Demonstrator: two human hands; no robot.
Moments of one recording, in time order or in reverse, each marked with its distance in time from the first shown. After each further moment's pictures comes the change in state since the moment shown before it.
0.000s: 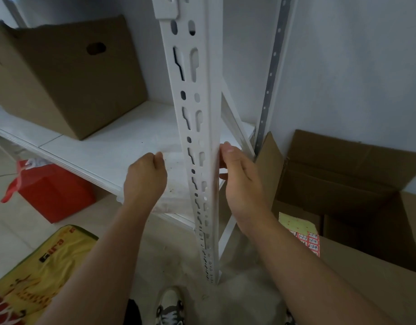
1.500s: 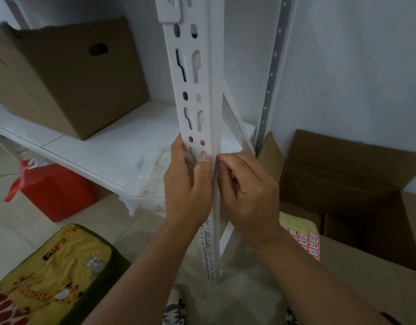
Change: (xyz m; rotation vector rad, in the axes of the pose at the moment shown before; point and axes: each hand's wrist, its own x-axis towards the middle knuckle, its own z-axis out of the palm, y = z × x) left_hand -0.076 0.065 0.004 -0.738 0.052 0.324; right_hand -0.007 0.018 -0.011 -0.637 0.286 -0.872
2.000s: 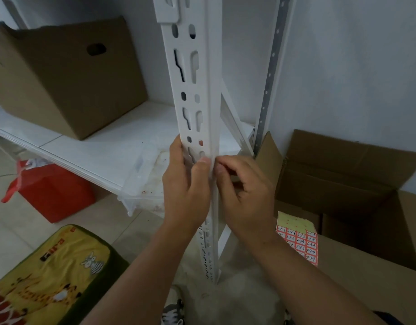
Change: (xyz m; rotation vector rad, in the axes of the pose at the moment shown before) left_hand -0.001 -0.004 -0.001 -0.048 -0.028 0.009; right_hand -0.005 -0.008 -0.001 0.189 -0.029 0.221
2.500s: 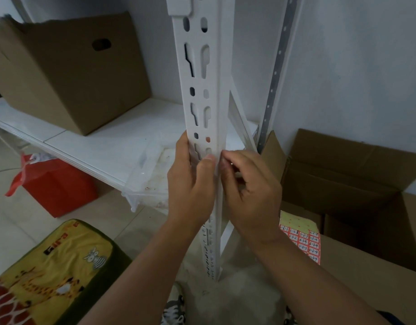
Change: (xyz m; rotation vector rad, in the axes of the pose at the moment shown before) left_hand -0.001 -0.001 -0.002 -0.005 -0.004 -0.003; right_hand 0.001 -0.002 0.003 -0.113 0.063 -0.123
